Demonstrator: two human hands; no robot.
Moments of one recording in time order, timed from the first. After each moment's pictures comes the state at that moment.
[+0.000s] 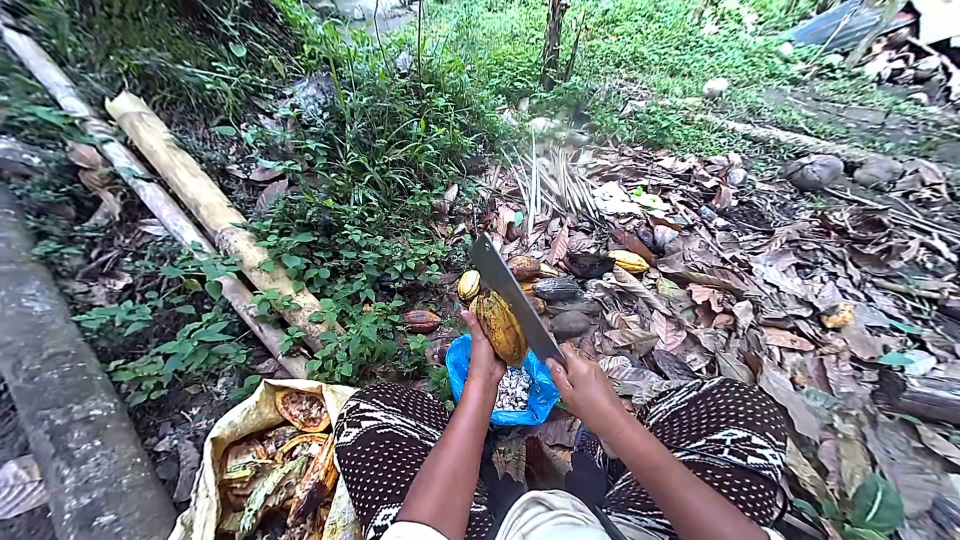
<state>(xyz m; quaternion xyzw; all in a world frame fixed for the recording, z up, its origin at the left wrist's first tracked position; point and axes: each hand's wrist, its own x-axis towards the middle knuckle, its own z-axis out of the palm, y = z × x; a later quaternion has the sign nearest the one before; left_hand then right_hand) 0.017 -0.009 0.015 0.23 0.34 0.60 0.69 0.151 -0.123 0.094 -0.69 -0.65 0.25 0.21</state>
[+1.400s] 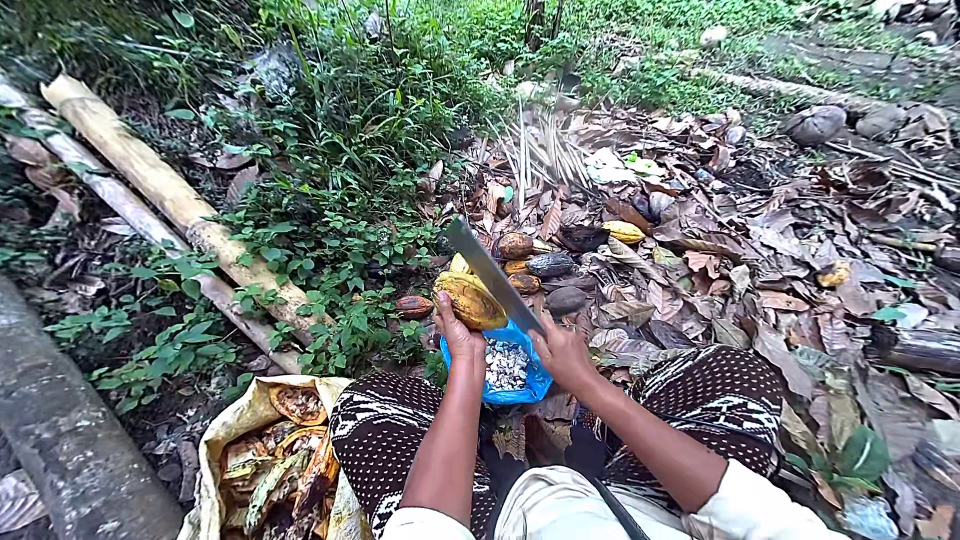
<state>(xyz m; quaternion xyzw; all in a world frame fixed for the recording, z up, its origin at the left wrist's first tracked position) 0.006 0.015 -0.004 0.12 0.36 0.72 0.58 0.150 -0.093 0.049 -0.68 -0.66 0.22 0.24</state>
